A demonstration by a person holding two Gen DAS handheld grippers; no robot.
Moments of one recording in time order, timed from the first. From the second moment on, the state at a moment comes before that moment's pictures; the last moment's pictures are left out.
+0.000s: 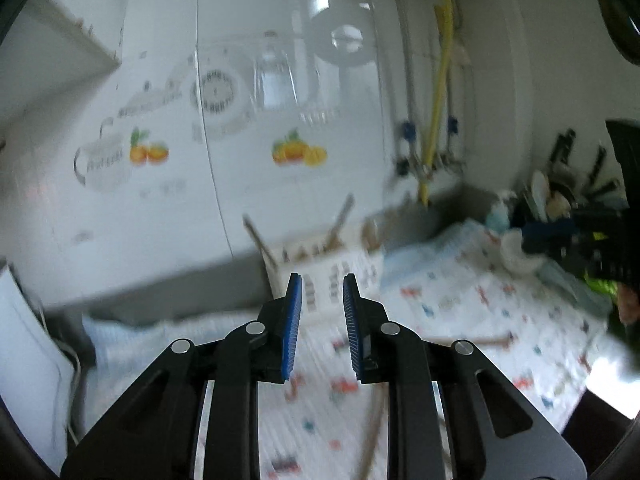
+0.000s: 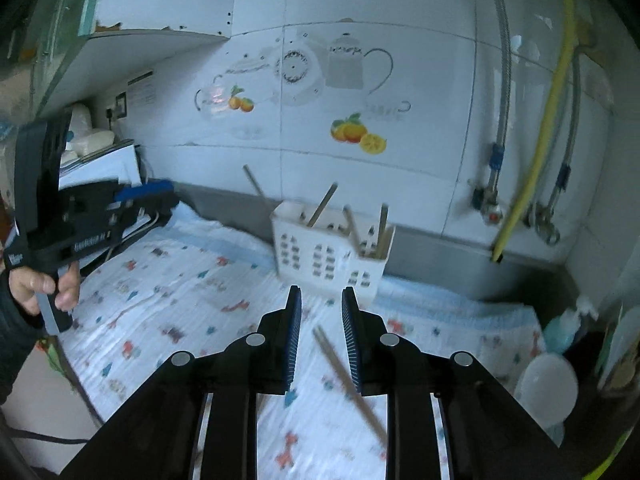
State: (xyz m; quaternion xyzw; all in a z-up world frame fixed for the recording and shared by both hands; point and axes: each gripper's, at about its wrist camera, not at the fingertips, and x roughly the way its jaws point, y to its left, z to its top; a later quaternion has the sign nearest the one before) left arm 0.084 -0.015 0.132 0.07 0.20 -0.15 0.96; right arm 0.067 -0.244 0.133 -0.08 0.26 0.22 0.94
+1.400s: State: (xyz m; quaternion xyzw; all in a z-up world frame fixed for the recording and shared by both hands) left arm 0.019 0.004 -0.066 0.04 0.40 -0.15 0.91; right arm 0.018 -0.198 -0.062 -0.04 0.39 0.21 0.90
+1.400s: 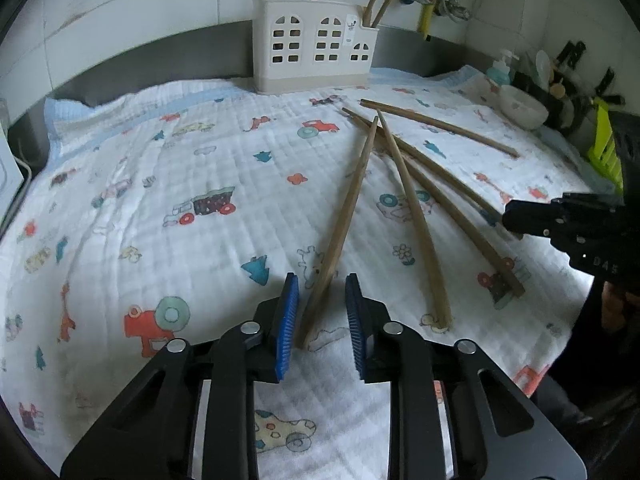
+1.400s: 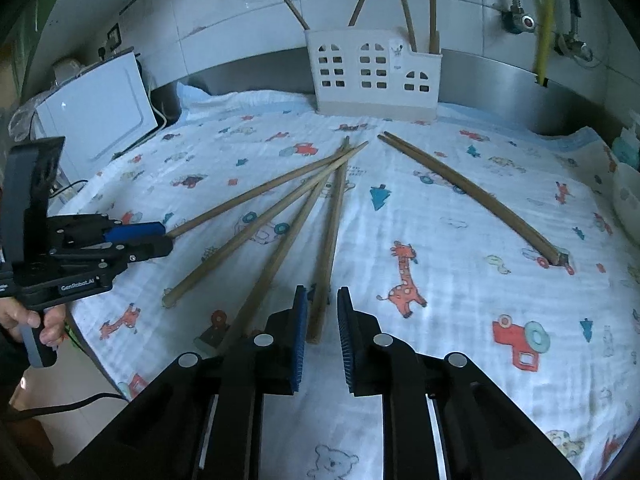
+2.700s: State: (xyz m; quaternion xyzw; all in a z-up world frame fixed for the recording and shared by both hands) left arm 0.014 0.017 -0.022 0.00 0.33 -0.14 0.93; right arm 0.030 -0.227 0.060 -0.01 0.26 0.21 0.94
